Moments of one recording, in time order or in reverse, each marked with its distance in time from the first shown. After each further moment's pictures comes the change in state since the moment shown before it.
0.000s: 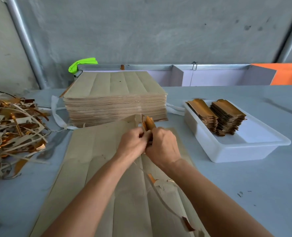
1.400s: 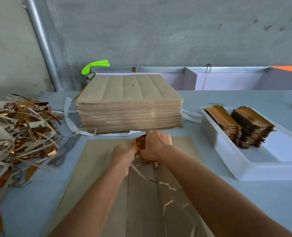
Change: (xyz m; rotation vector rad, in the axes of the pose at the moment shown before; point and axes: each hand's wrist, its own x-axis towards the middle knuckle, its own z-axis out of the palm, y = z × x) left_hand 0.041 -0.061 -0.014 -0.271 0.193 -0.567; right_hand 0.077 -0.013 0.054 -0.445 -0.478 -0.043
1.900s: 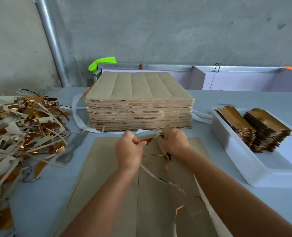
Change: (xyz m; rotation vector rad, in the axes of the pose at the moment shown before) left_hand 0.005 0.001 -0.009 0.172 0.253 0.472; right_hand 0.007 0.021 0.006 0.506 0.111 0.198
